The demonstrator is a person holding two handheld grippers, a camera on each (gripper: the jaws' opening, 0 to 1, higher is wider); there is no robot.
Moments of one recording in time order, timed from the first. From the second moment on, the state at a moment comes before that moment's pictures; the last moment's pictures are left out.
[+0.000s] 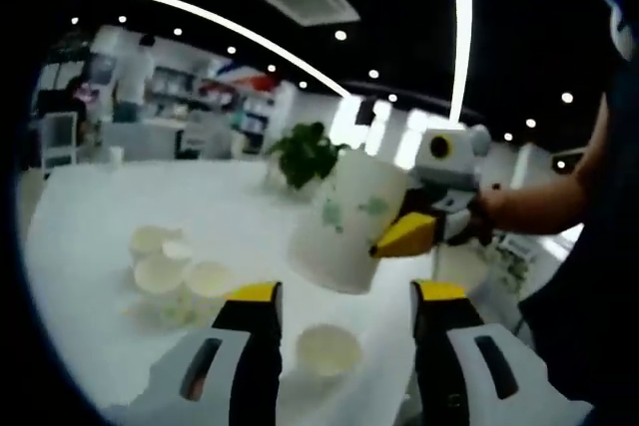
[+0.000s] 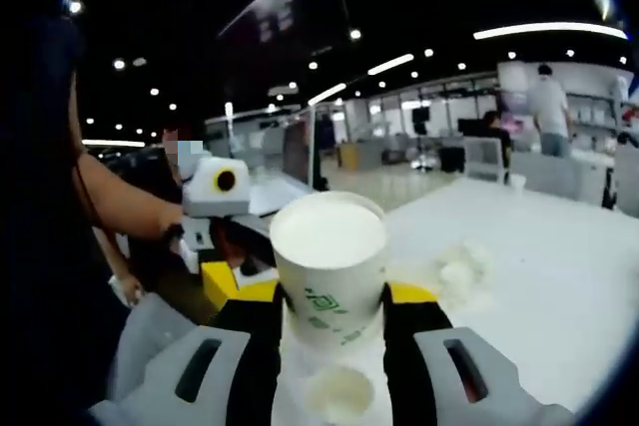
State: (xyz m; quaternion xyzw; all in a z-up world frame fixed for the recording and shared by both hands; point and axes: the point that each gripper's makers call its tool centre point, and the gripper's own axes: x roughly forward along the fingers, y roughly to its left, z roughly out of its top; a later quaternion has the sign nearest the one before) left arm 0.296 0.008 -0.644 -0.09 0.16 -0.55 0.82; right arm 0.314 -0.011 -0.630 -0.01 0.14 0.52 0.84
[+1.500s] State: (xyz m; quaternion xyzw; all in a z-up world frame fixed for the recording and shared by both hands) left arm 0.278 0.004 -0.596 -0.16 0.16 -0.62 0.75; right arm 0.305 -0.010 -0.633 0.00 0.17 0.56 0.81
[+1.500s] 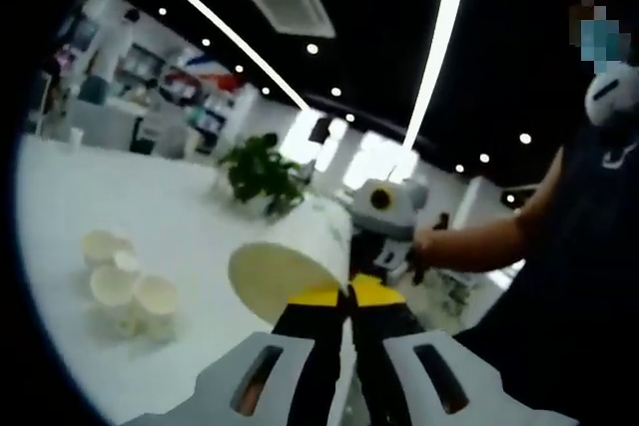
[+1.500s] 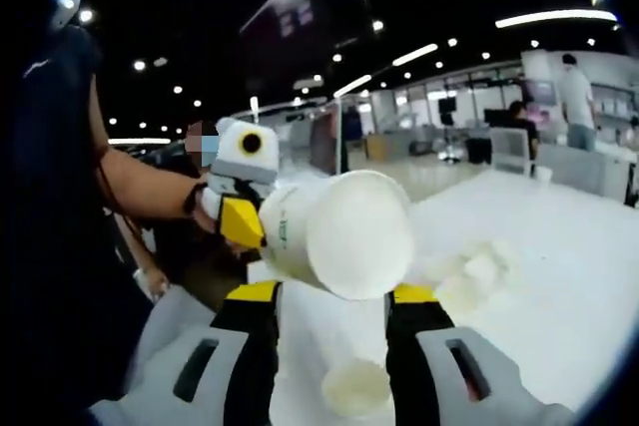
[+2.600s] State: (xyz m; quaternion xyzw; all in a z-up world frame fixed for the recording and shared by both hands) left arm 0.287 0.006 -0.645 0.19 0.32 -0.58 0.73; right arm 0.314 -0.071 -0.648 -0.05 0.19 0.49 0.85
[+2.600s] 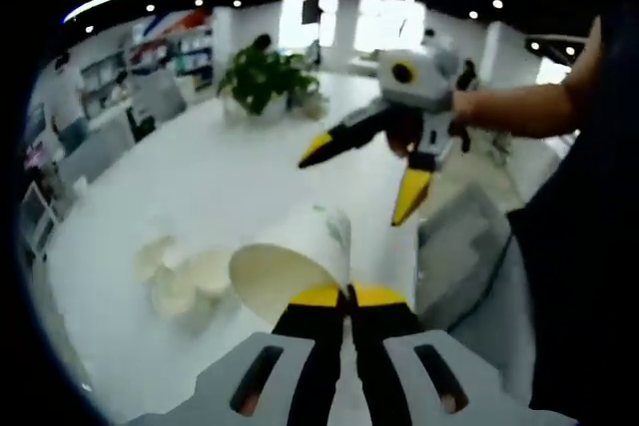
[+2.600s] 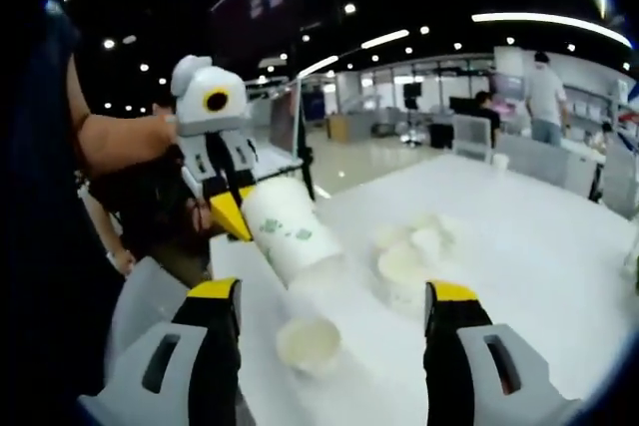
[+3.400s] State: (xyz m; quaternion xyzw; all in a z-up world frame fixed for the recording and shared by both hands) left arm 0.293 0.001 -0.655 0.48 0.40 -0.54 0.56; right arm 0.304 -0.121 -0.687 -0.05 0.22 0.43 0.88
